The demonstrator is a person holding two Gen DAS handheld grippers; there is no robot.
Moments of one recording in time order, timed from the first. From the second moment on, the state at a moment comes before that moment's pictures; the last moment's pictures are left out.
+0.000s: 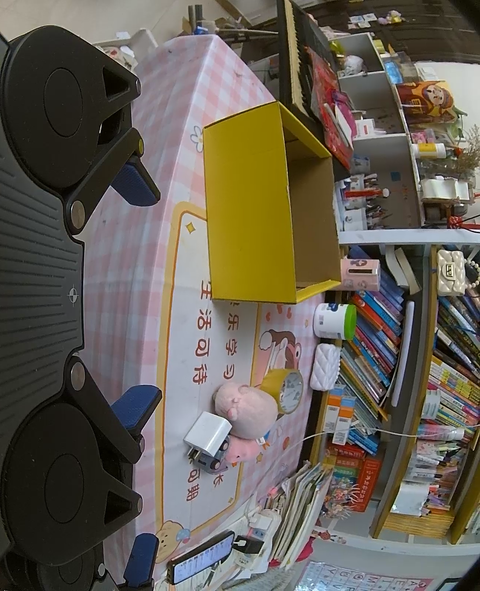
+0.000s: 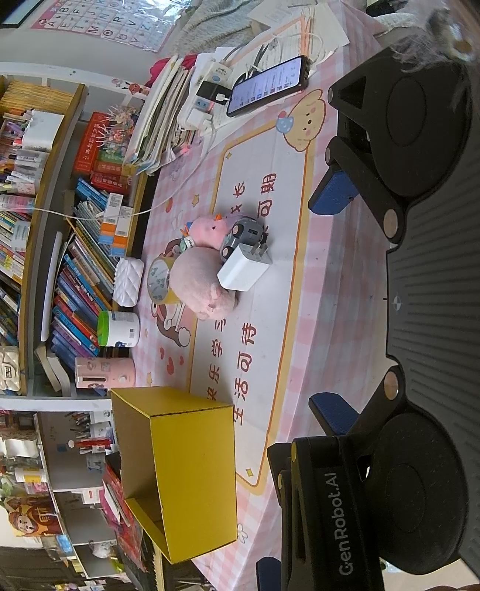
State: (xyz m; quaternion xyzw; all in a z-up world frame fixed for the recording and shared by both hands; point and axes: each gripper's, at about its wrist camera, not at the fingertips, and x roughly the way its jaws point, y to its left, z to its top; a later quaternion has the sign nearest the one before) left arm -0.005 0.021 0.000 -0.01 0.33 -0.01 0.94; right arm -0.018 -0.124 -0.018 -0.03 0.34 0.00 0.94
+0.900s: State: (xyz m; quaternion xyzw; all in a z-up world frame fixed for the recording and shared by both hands) left arm 0.012 0.014 -0.002 -0.03 0.34 0.00 0.94; right arm -0.003 -0.132 -0.015 -0.04 0.33 0.02 0.94
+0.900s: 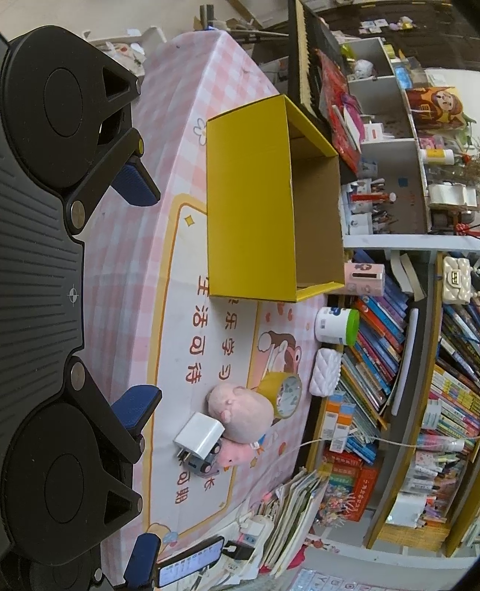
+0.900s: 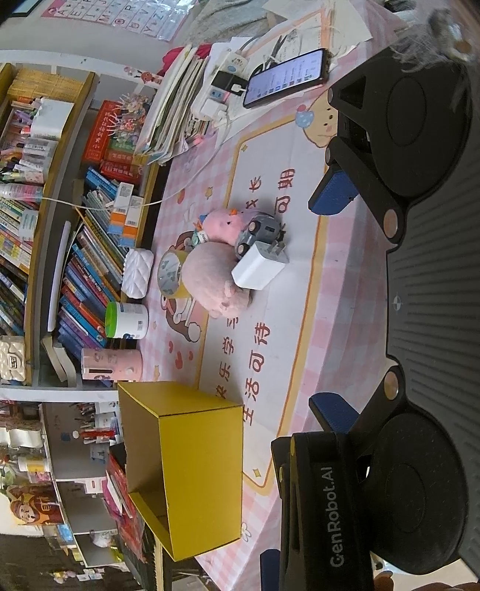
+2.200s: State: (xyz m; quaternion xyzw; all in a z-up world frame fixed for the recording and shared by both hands) left arm 0.093 -0.034 -0.032 -0.04 0.39 0.11 0.91; right arm 0.136 -0.218 -0.063 -0.03 0.40 0.09 0.91
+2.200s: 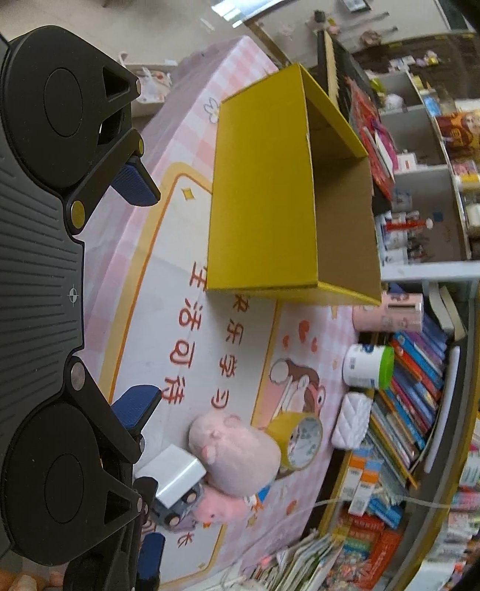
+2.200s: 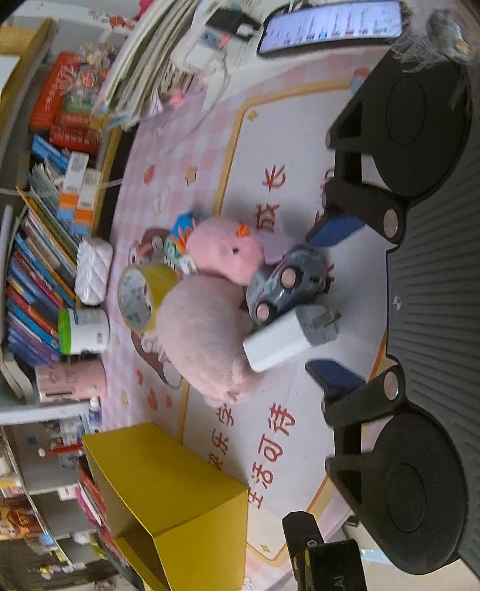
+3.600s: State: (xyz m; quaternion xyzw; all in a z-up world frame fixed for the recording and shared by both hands) left arm 0.201 -0.131 -0.035 0.00 0.39 -0.02 0.92; right arm 0.176 -0.324 -0.015 0.06 0.28 0.07 0.96
